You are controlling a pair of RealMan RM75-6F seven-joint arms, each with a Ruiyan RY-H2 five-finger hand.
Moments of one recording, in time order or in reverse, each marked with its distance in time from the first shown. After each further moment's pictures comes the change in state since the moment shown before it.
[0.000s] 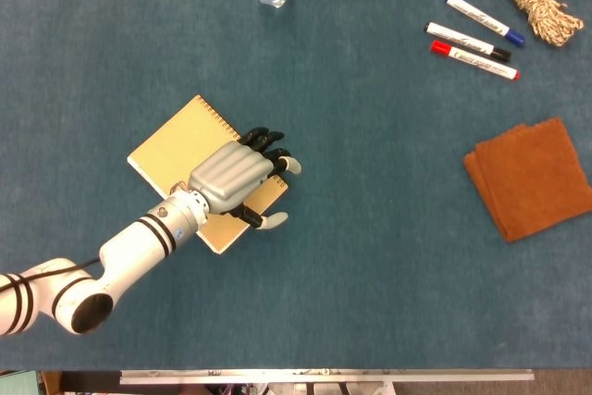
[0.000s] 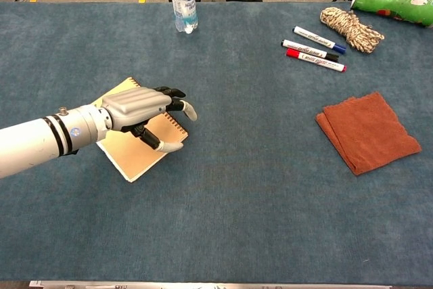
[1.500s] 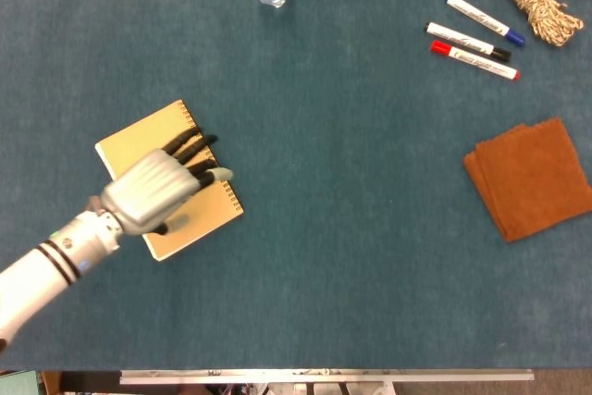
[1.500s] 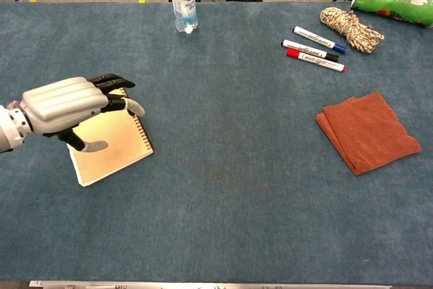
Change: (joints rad) left arm 0.139 0.274 0.177 -0.037 0.380 0.272 -0.047; right arm -0.006 -0.001 -0.001 -0.024 -0.041 0.024 -0.008
